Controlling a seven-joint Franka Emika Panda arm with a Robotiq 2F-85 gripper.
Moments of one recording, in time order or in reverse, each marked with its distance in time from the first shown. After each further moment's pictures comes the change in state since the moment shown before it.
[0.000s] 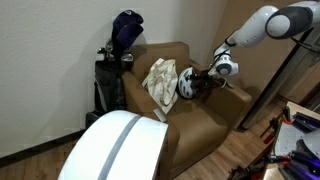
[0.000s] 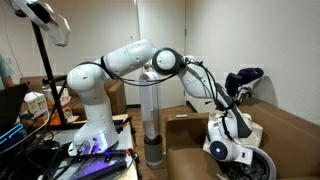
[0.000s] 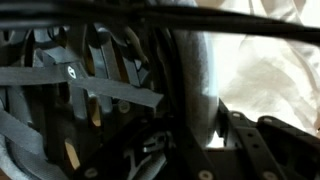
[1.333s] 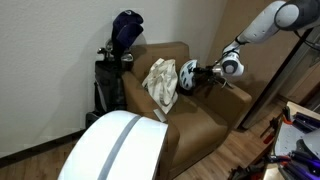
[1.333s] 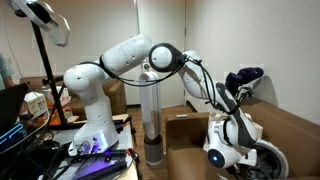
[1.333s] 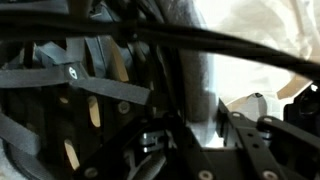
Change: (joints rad) arm -0.146 -0.069 0.090 -0.070 0.079 -0.155 -0.194
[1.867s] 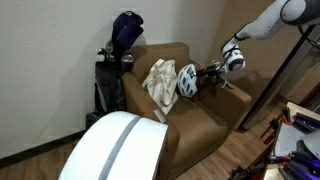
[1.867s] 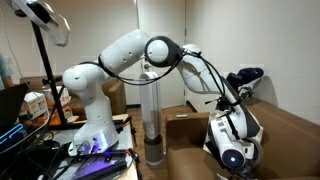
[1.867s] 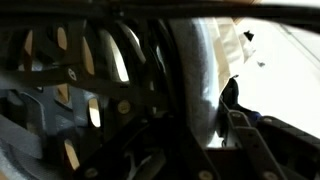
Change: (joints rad) arm -0.054 -0.071 0.027 -0.060 -0.496 -0.144 0.251
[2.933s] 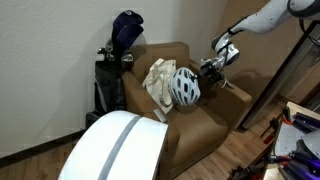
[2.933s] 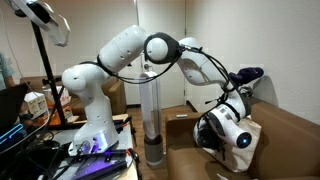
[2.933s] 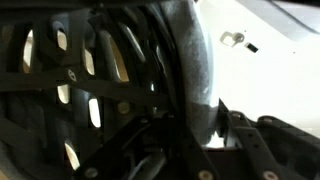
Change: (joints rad) arm -0.037 -0.058 0.146 0.000 -0.499 -0.218 0.158
